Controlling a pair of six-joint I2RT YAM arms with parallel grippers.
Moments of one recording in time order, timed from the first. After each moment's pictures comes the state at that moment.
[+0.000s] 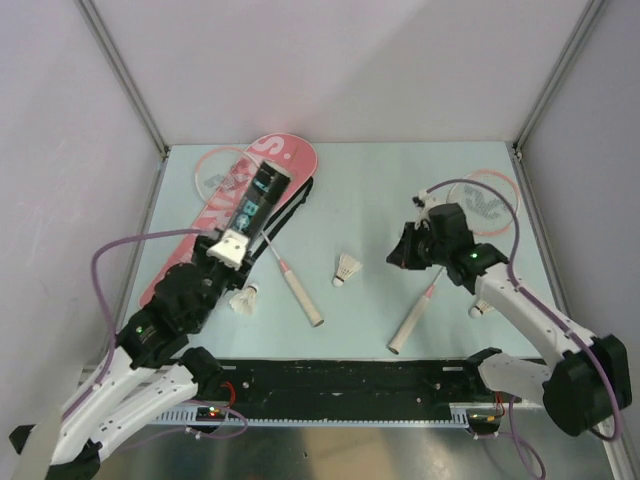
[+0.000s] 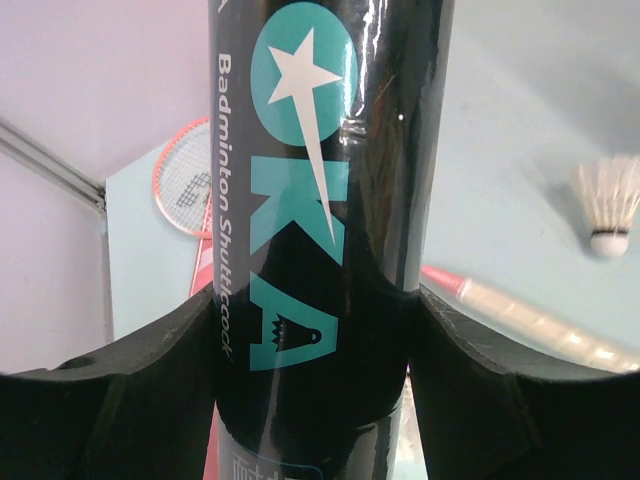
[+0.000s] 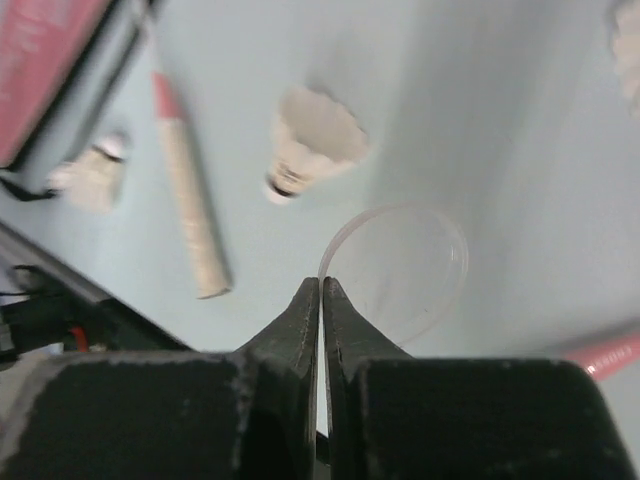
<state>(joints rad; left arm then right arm) -0.74 0.50 0.71 -0.43 -0.42 0.29 0.42 1.10 0.85 -0.39 -0.30 0.47</state>
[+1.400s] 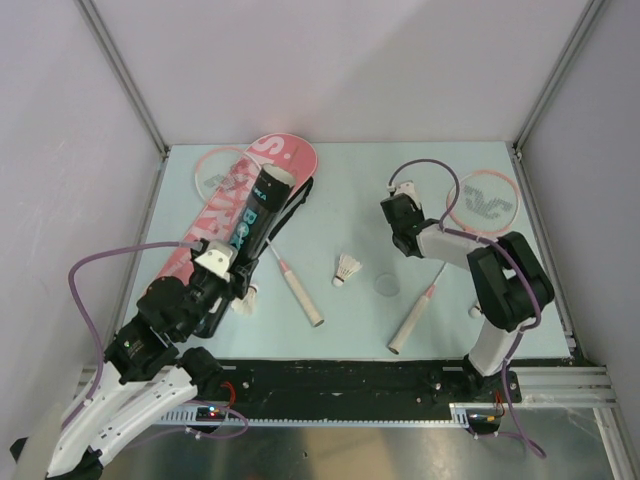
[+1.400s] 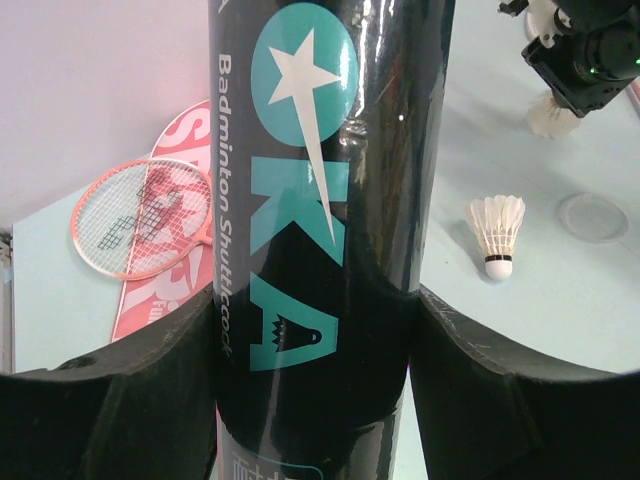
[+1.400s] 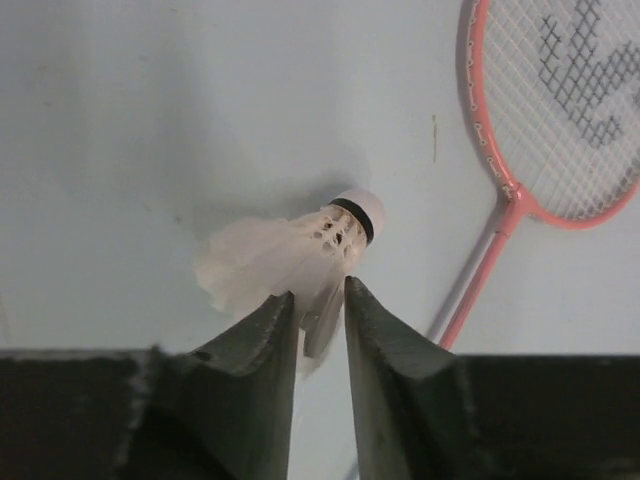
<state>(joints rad) -0.74 0.37 0.69 -0.41 -0.26 0.18 0.49 1.74 1.01 -0.14 0.62 0.09</state>
